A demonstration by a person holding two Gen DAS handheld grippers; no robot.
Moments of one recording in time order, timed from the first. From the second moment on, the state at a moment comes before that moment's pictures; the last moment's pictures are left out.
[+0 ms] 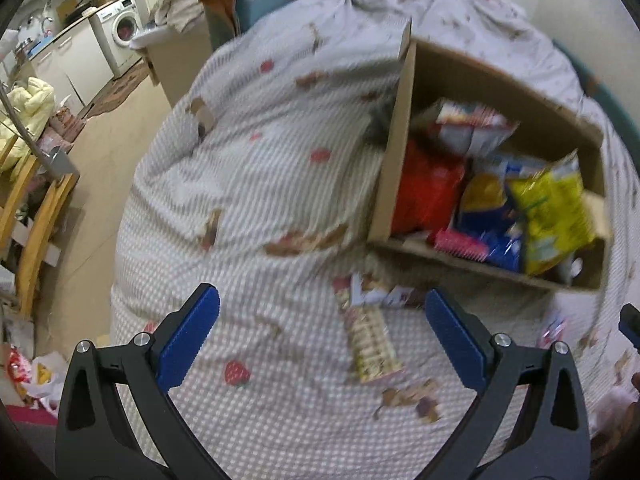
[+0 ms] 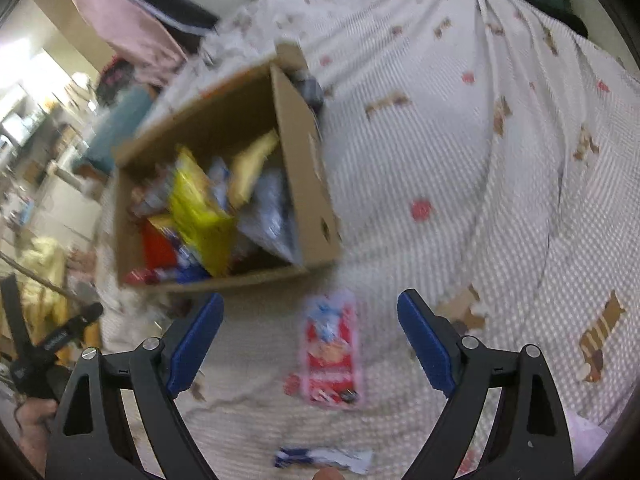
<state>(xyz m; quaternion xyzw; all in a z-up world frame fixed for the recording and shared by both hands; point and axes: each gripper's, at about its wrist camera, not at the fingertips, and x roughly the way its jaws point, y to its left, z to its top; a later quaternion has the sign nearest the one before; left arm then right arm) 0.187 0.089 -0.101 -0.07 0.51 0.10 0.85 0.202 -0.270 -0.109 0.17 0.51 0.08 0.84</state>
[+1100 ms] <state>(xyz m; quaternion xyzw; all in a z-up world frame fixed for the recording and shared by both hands) 0.192 0.098 -0.146 -0.12 0.56 0.13 0.81 0.235 -0.224 -0.192 0.10 0.65 0.08 0.75</state>
